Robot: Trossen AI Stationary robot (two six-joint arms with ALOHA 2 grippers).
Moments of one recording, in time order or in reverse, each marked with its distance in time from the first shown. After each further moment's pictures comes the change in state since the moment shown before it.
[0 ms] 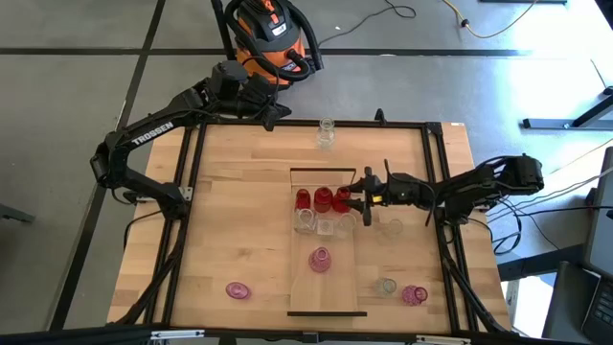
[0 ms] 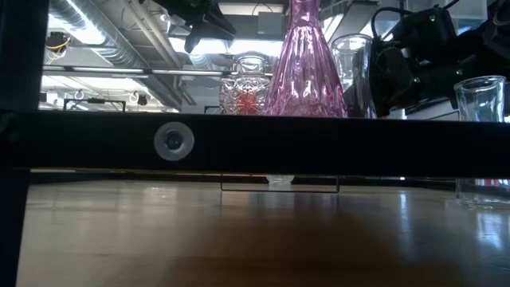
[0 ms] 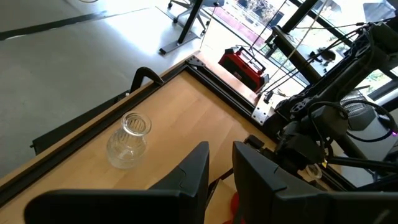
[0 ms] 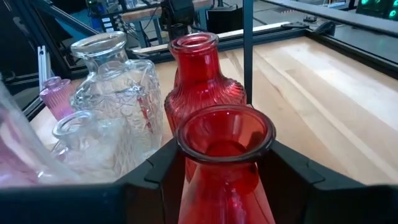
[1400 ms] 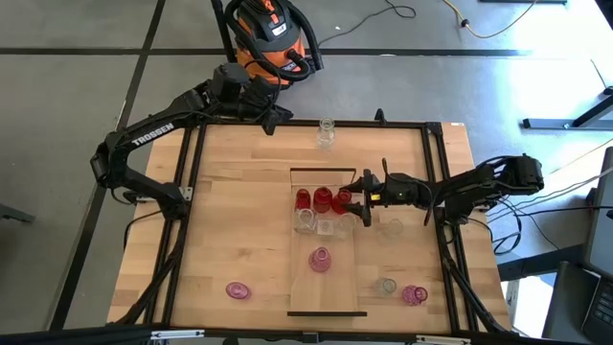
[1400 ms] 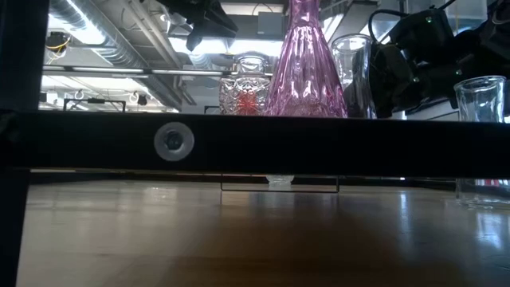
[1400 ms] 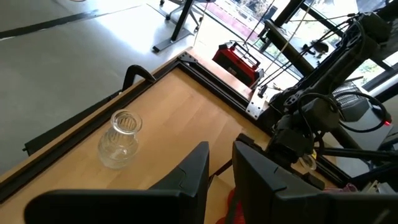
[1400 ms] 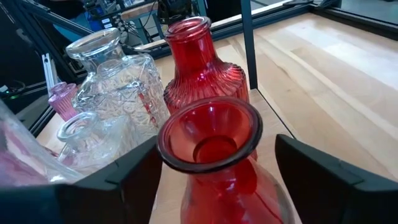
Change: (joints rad) left arm -0.024 0.000 0.000 -0.001 0.007 0.018; right arm 0.000 -0.002 0.012 -0.055 -0.016 0.112
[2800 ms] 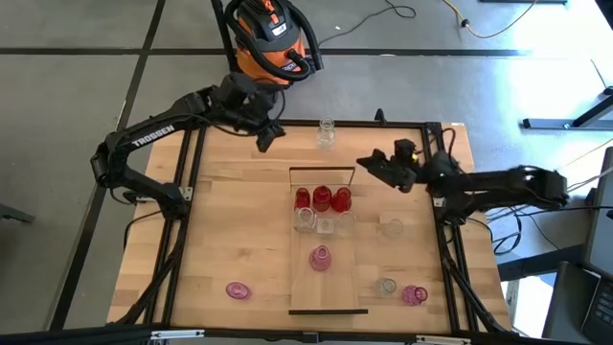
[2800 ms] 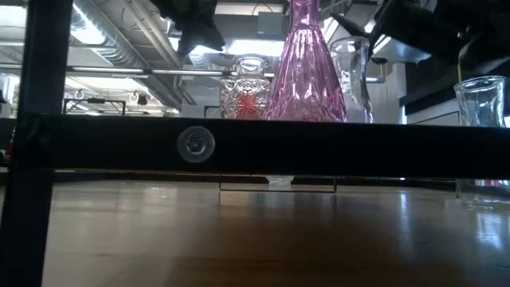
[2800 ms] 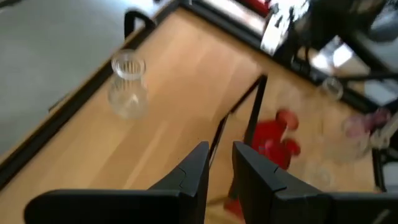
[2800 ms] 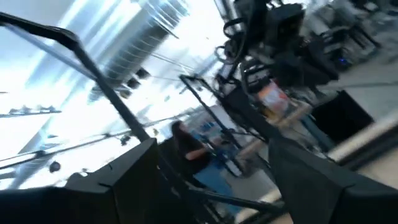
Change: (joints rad) left arm -0.038 0.000 0.000 -0.239 -0.010 0.198; right arm -0.215 -0.302 0.029 0.374 -0.296 0.652
